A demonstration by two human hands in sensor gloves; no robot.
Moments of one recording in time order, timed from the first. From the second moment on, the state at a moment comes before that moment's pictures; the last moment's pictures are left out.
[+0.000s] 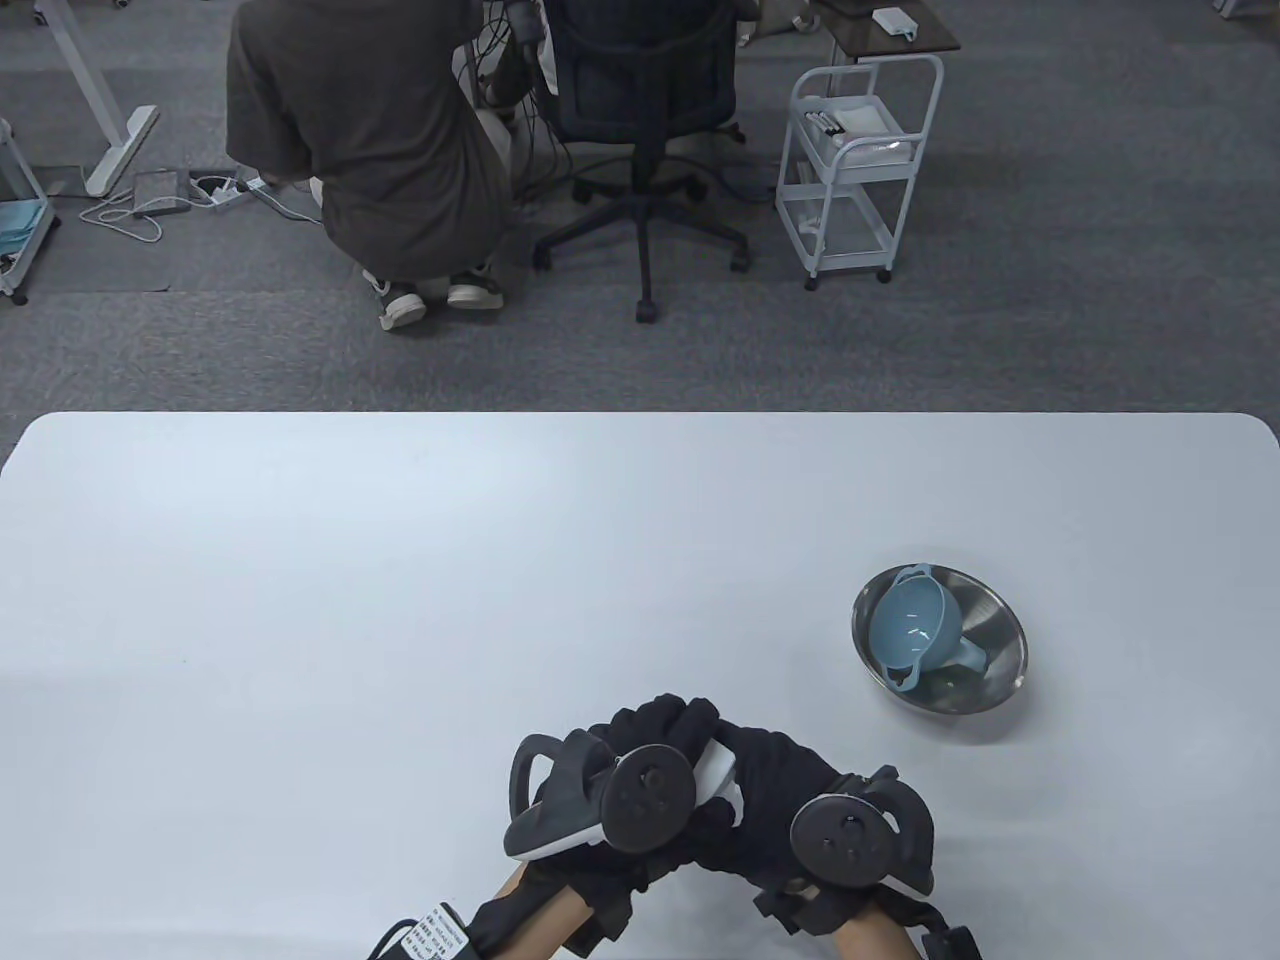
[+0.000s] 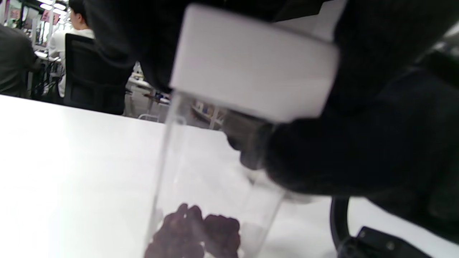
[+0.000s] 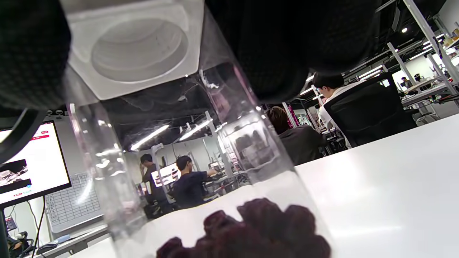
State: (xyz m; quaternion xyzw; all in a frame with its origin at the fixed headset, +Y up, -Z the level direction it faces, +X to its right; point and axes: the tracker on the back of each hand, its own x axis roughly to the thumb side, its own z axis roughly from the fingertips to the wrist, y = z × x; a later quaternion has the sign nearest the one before) left_hand -0.058 -0.640 -0.251 -0.01 -0.30 0.12 0.95; right_hand 0.122 -0.696 -0.256 0.27 -0.16 0.91 0.28
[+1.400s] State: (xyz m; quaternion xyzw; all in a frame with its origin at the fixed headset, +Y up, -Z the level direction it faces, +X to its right) left_hand -0.155 -0.709 -0.260 0.03 -0.17 0.46 0.87; right_hand 0.092 -0.682 -0.306 0.06 -0.14 0.94 0.29
